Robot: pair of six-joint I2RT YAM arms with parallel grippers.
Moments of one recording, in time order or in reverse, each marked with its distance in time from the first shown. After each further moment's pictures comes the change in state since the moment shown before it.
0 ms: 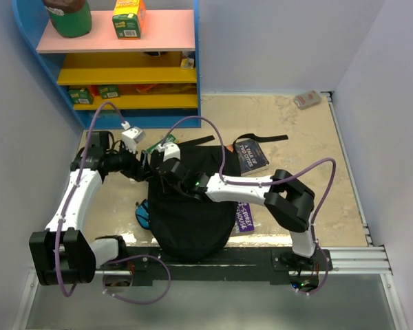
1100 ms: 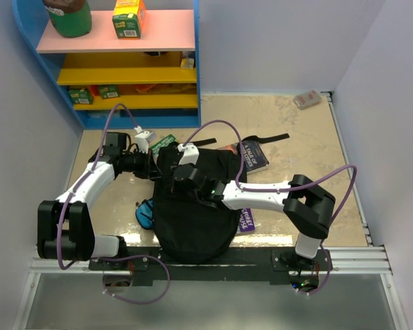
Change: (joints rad) left arm -0.150 0.179 -0.069 0.196 -0.017 -0.264; right arm 0.017 -0.199 -0.255 0.197 0.109 0.156
